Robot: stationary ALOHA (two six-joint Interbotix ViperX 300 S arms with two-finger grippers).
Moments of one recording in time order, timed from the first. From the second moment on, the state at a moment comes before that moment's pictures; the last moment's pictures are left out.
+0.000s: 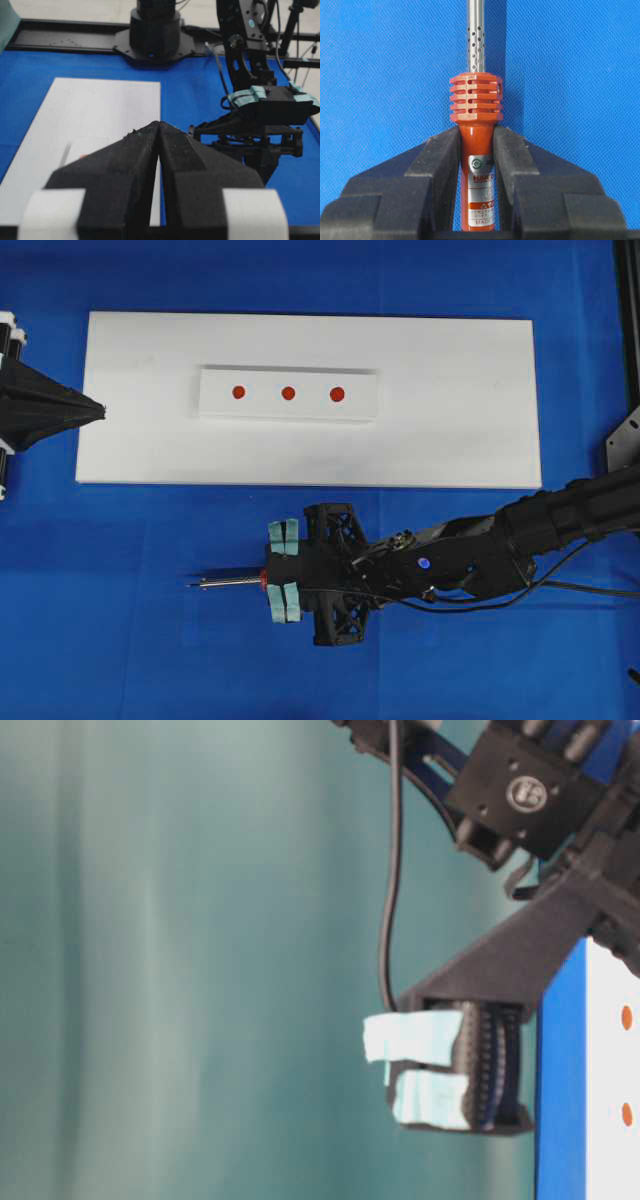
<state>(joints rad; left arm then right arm) -0.02 -1.01 1.23 0.00 -0.25 -0.04 0.30 0.38 0.33 -0.37 0.28 0.73</state>
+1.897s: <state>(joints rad) -0.02 -1.01 1.23 0.00 -0.25 -0.04 0.30 0.01 0.36 -0.38 0.60 0.73</state>
